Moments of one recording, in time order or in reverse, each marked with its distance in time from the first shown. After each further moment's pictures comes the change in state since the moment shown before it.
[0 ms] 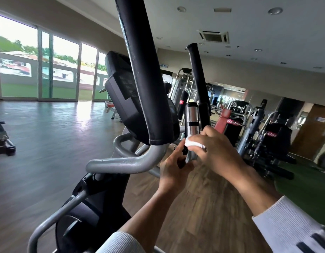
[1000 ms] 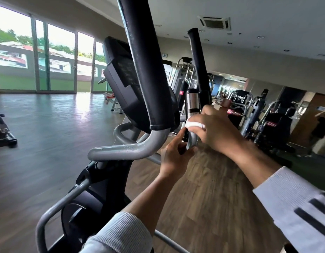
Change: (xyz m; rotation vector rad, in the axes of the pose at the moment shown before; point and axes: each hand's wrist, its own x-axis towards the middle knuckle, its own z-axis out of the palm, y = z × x) left_hand 0.001 -0.004 0.000 -0.012 -0.007 -0.039; right_hand 0.017 -0.008 -0.014 -0.100 -0.093 -0.037
